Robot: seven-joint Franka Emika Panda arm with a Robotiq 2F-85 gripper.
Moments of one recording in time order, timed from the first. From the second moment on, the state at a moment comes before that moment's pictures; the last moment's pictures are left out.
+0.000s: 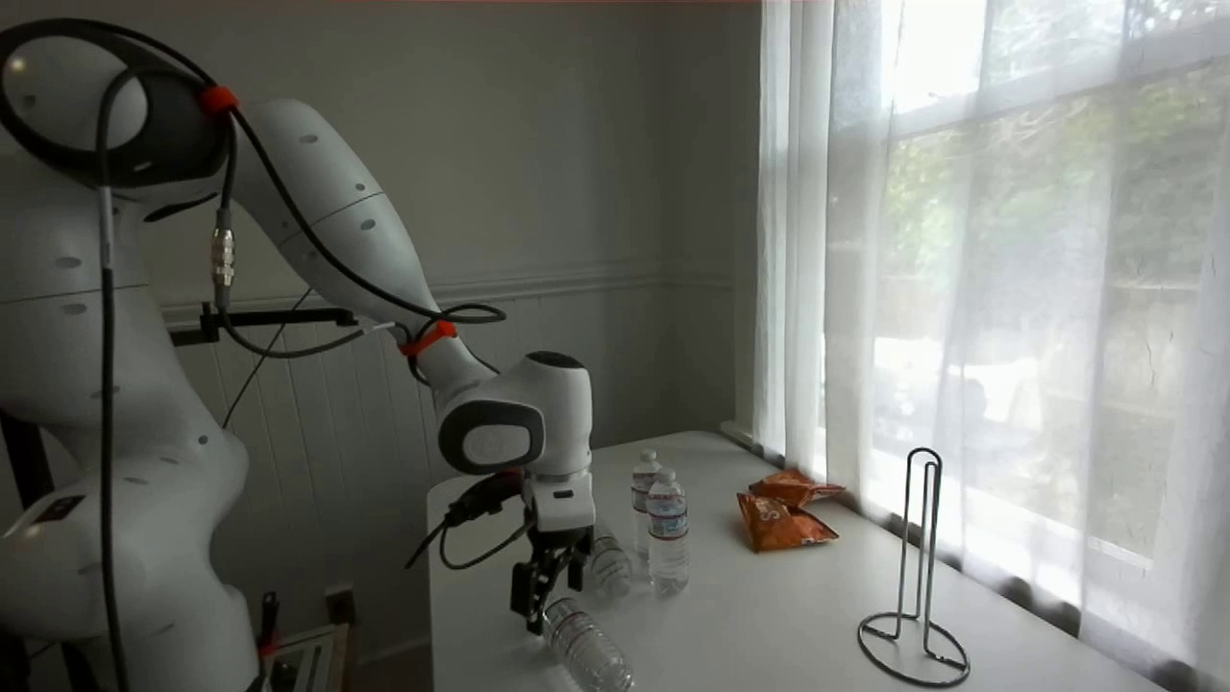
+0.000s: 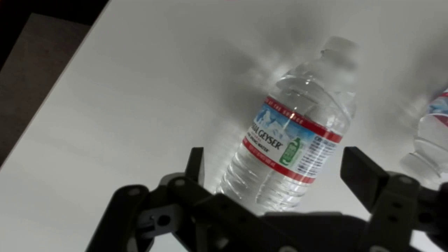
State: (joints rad) arm -0.07 -0.10 0.13 -2.76 0.12 2.62 0.87
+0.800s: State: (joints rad) arm 0.01 0.02 0.13 -2.71 0.20 2.73 0.94
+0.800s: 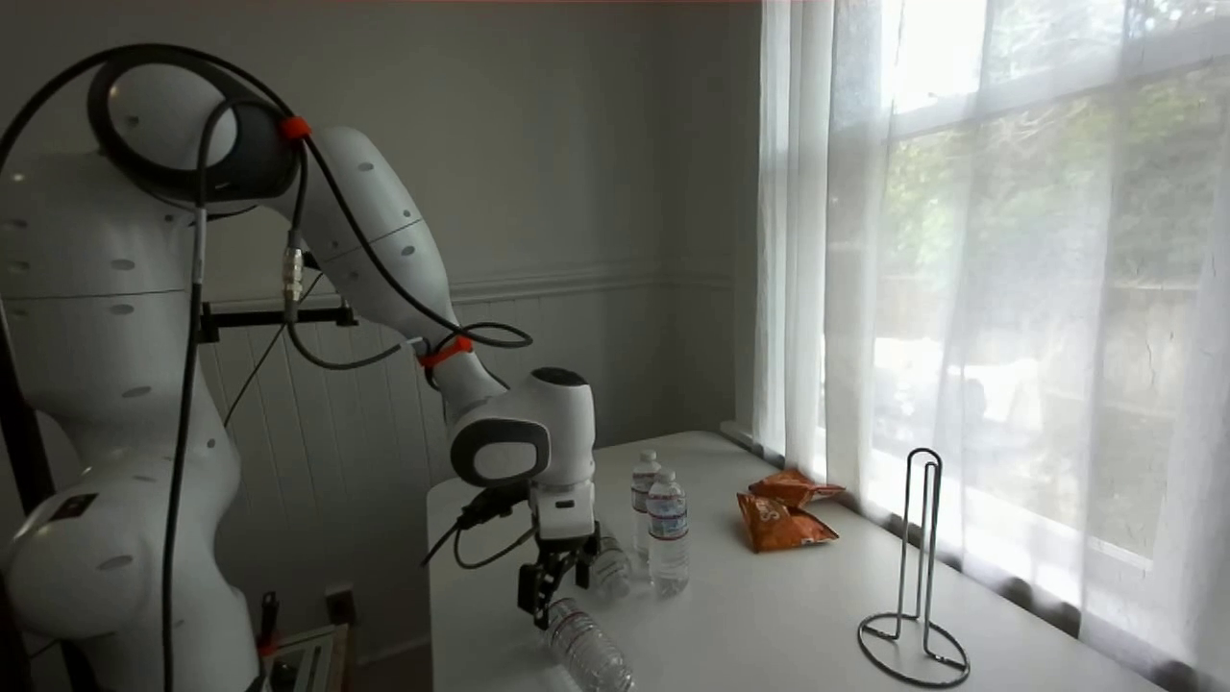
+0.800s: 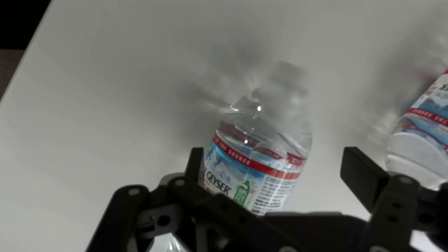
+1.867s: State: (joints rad) arm 0.07 0.17 0.04 -2.64 0.19 2.76 1.03
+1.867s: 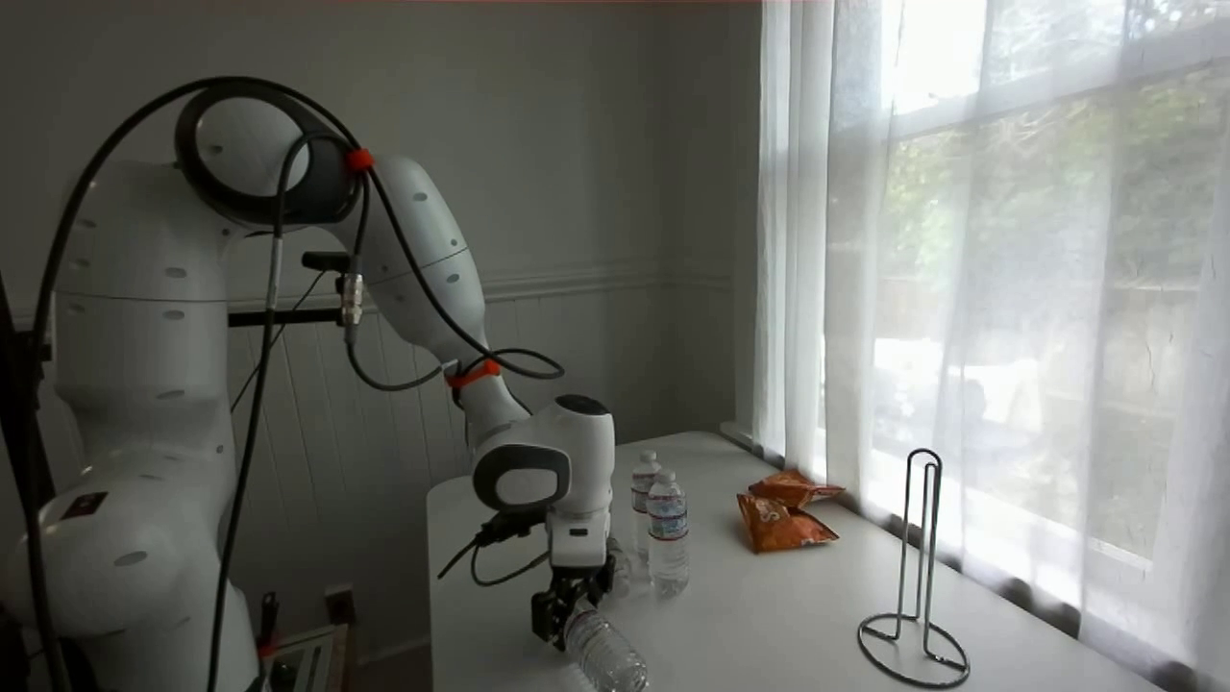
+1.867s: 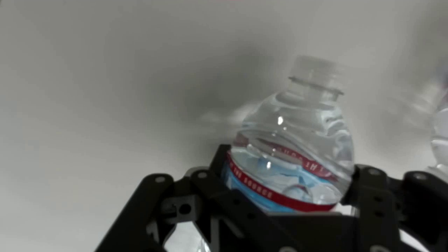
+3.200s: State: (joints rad) arm -0.18 0.04 -0.13 -2.58 0.75 2.27 0.20
